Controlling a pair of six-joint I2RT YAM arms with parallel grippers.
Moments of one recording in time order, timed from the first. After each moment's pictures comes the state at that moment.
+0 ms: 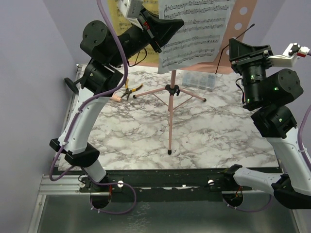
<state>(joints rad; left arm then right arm) -0.65 1.64 2.34 -0.18 0.43 -0.25 0.62 1.07 1.60 -0.15 0.59 0.68</state>
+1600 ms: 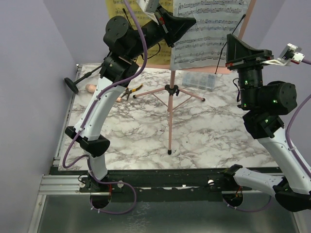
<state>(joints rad) -0.65 1.83 2.45 -0.10 0.47 -0.33 0.62 1.04 1.41 0.31 0.38 0.33</state>
